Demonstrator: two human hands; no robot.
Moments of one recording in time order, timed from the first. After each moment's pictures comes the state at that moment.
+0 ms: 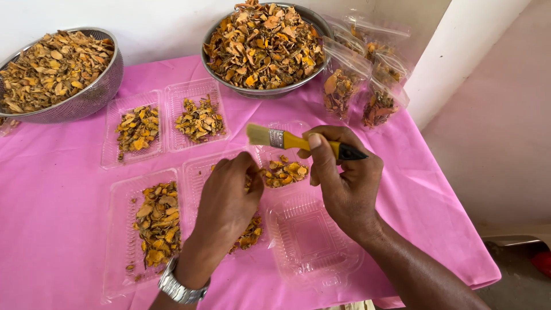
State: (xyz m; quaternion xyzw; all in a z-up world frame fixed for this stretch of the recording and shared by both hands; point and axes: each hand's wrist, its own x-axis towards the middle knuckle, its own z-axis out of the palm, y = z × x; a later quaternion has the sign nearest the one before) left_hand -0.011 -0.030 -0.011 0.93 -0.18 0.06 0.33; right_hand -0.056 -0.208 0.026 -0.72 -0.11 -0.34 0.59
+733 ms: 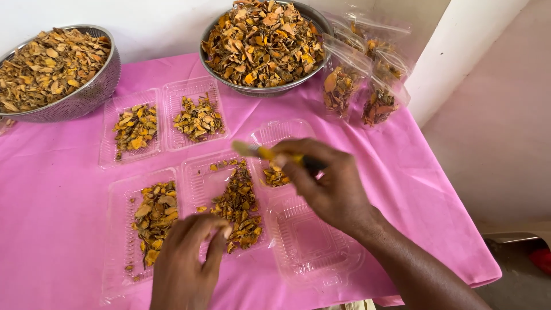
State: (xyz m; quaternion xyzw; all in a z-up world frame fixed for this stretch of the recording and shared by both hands) left_hand -0.093 0.035 -0.033 0.93 -0.17 0.14 0.31; right_hand -0.049 -0.212 0.018 -0.79 -0.19 -0.23 0.53
